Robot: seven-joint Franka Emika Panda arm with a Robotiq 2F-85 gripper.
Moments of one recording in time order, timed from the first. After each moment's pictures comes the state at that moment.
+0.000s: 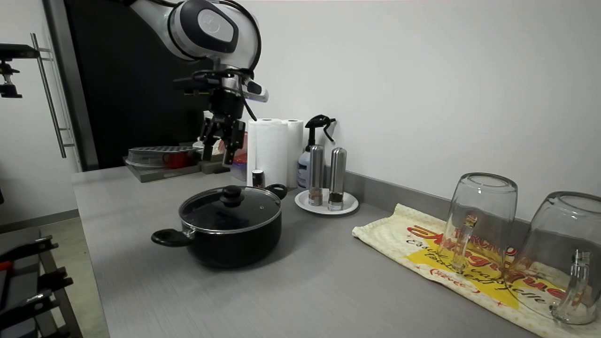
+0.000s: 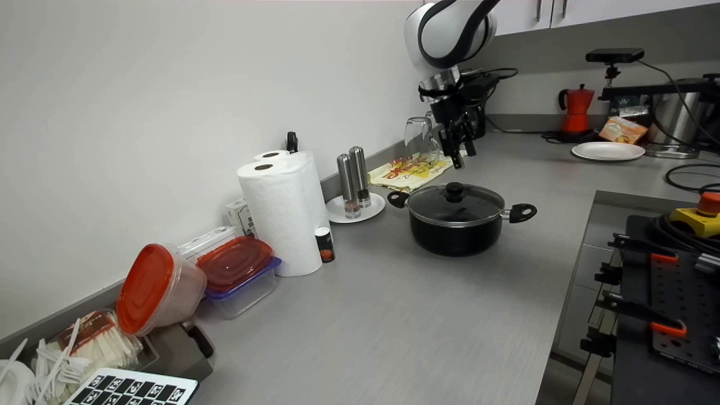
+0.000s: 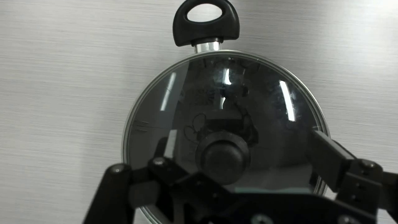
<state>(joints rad) -0.06 0.28 -0.03 -1.97 -0.13 1.97 -0.08</state>
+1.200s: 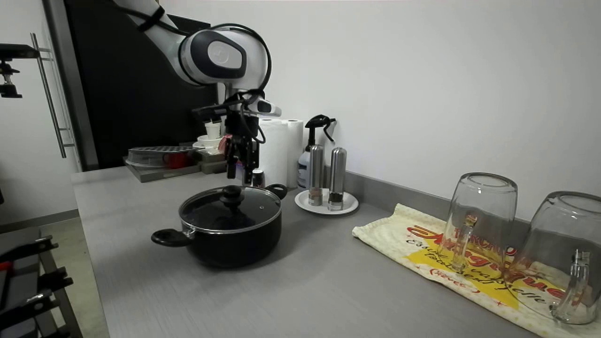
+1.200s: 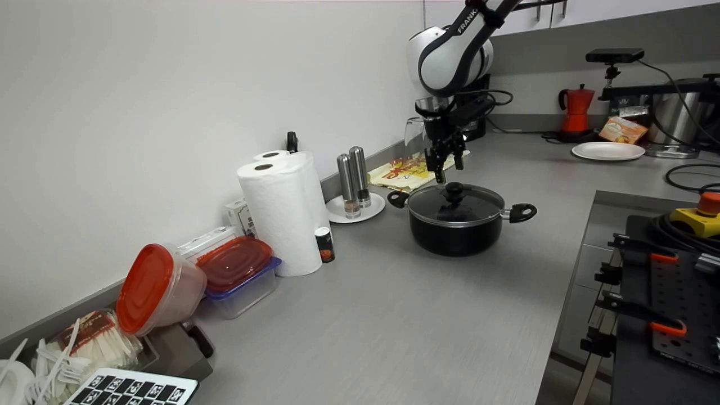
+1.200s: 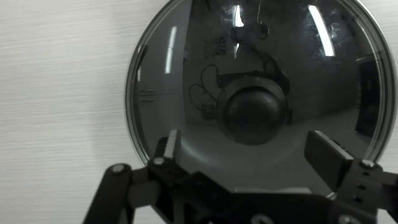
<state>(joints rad) -0.06 0.40 -0.06 -1.96 -0.13 2.20 0.08</state>
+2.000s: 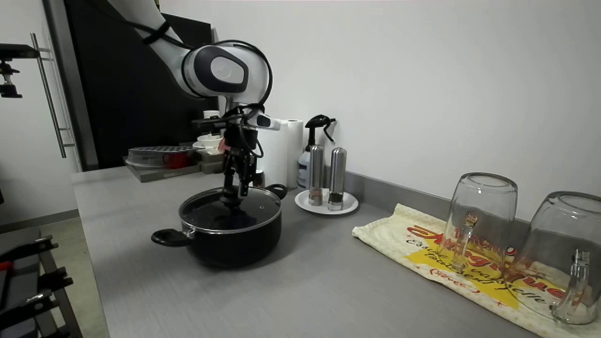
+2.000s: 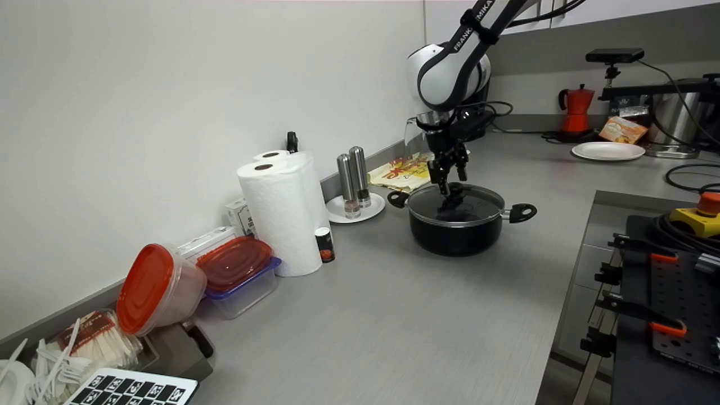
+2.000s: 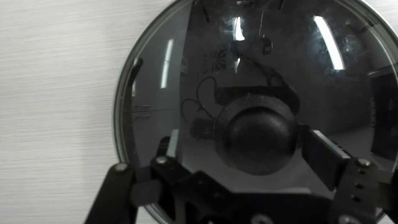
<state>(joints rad) -0.06 0.45 -0.06 -1.95 -0.12 2.20 0.08</state>
